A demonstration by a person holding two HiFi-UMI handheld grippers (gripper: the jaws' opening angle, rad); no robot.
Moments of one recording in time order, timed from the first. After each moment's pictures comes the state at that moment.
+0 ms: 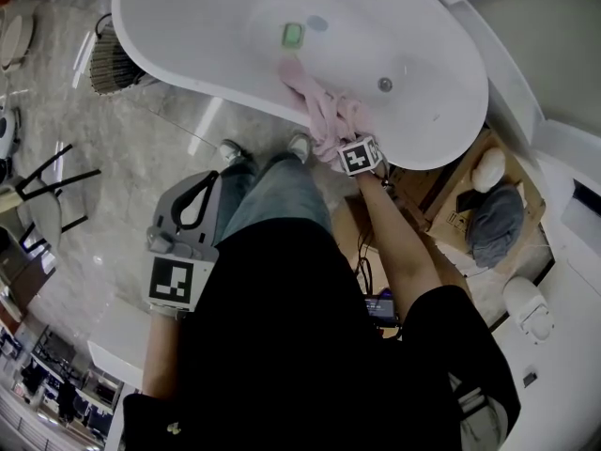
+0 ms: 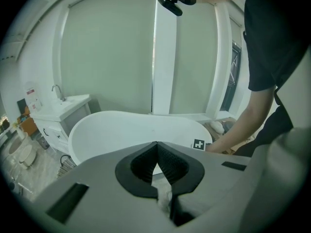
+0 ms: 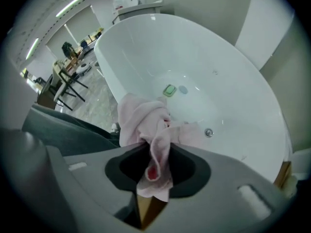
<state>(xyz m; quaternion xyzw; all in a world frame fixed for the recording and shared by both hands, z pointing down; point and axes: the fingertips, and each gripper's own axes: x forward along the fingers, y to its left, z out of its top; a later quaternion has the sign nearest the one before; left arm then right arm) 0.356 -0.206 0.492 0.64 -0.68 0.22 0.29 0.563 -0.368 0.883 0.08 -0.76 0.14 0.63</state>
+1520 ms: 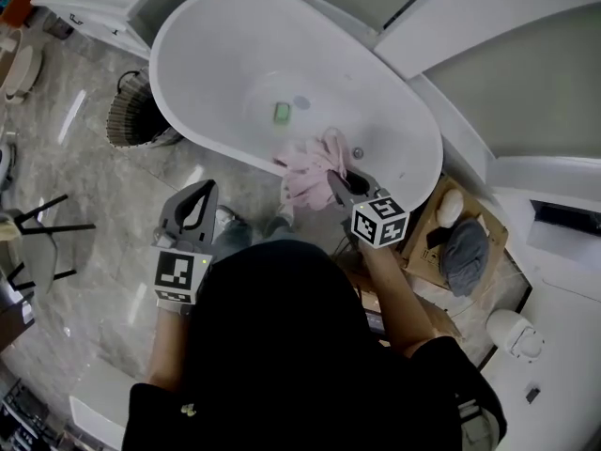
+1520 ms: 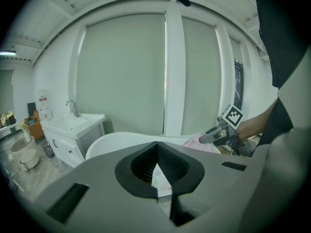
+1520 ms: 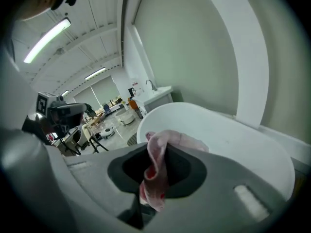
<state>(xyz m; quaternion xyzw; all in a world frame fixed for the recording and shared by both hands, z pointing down) 0.260 -0.164 0.388 0.65 -0.72 0.15 0.16 0.417 -0.340 0.495 0.09 -0.93 0.20 0.29</state>
